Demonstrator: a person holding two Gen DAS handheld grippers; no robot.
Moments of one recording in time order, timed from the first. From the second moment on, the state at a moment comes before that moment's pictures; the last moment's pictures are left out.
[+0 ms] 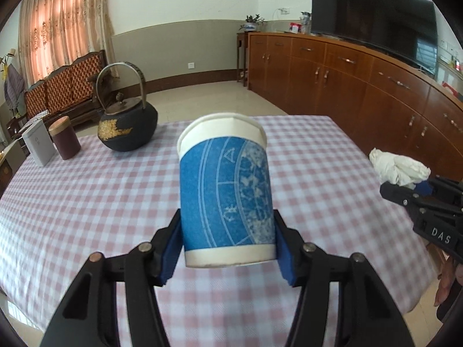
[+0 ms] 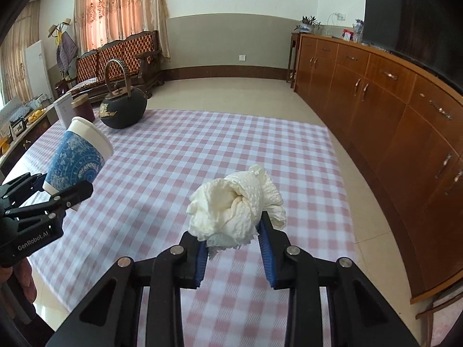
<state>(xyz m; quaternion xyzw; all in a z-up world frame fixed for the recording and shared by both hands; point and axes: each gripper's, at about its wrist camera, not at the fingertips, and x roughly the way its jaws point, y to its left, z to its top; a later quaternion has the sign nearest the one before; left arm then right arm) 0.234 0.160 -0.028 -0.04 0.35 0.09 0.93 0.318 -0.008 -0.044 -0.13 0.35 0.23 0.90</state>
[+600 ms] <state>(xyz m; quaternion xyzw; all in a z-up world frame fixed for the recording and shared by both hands) 0.180 0.067 -0.001 -0.01 0.33 0.01 0.95 0.227 -0.116 -0.003 -0.08 0.32 0.17 0.93</state>
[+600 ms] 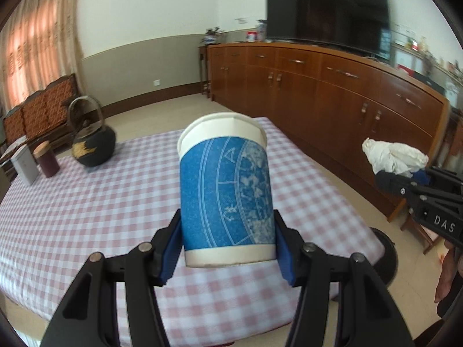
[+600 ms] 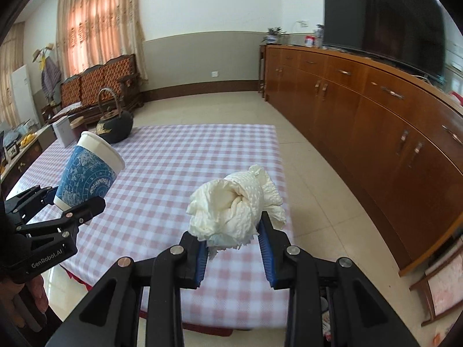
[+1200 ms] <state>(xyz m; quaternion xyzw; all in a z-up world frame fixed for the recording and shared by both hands) 0.174 -0.056 -0.007 0.04 0.33 -0.12 0.94 0.179 -0.239 -0.004 -0.05 0.33 0.07 0.94</state>
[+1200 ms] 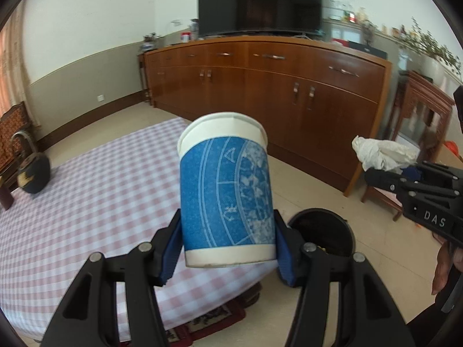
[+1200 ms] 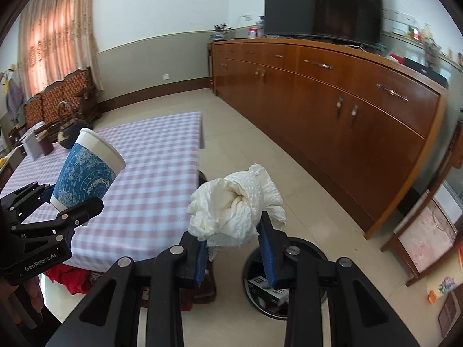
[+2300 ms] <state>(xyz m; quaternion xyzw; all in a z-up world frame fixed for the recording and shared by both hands) 0.199 -0.227 -0.122 0.10 0.43 -0.25 0.86 0.172 -0.399 -0.129 -0.02 0.42 0.04 0.91</state>
